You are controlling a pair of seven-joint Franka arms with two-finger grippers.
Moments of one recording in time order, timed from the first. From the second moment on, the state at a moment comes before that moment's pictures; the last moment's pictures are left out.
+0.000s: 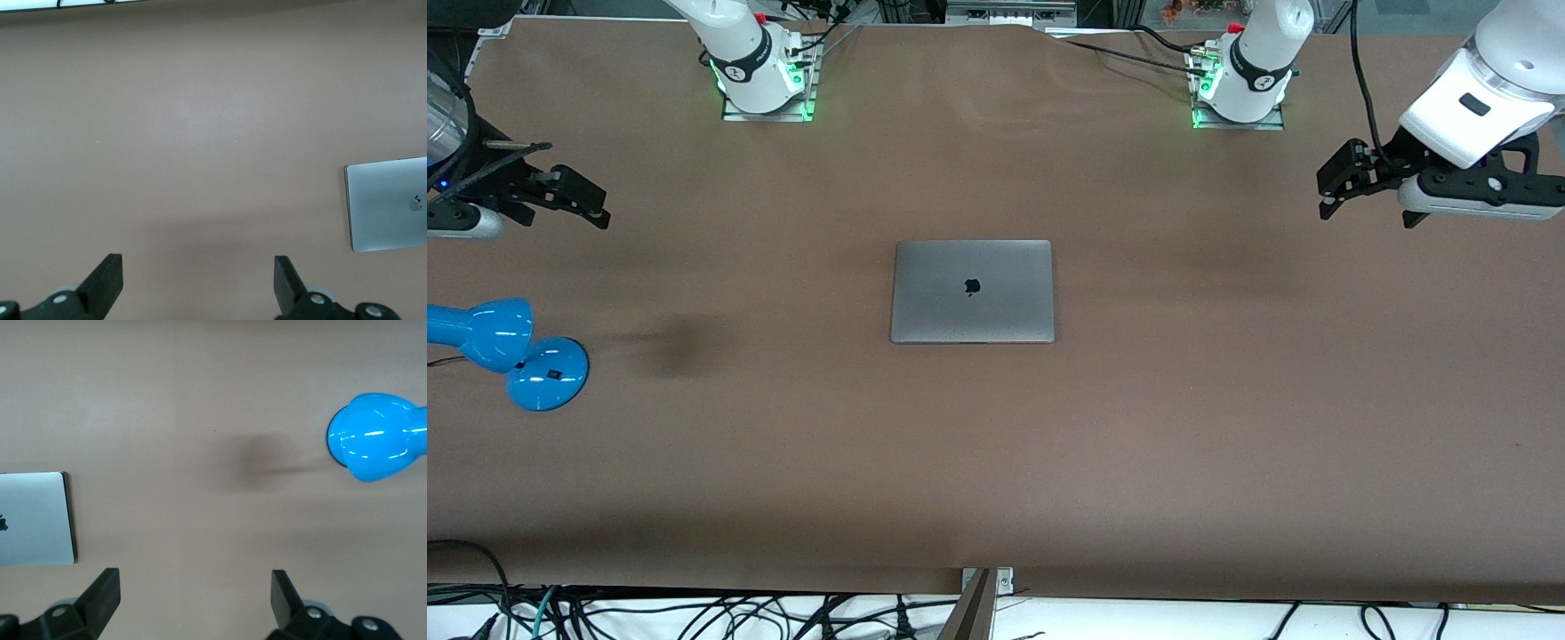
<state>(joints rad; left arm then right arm) -0.21 -0.02 0.02 -1.57 0.01 1.62 -0.11 0.04 -0.04 -0.01 -1.71 -0.01 1.68 0.06</state>
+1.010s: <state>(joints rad) -0.24 0.00 0.04 -1.55 0.04 1.57 -0.13 0.04 -0.03 -0.01 -1.70 -0.01 1.68 0.06</state>
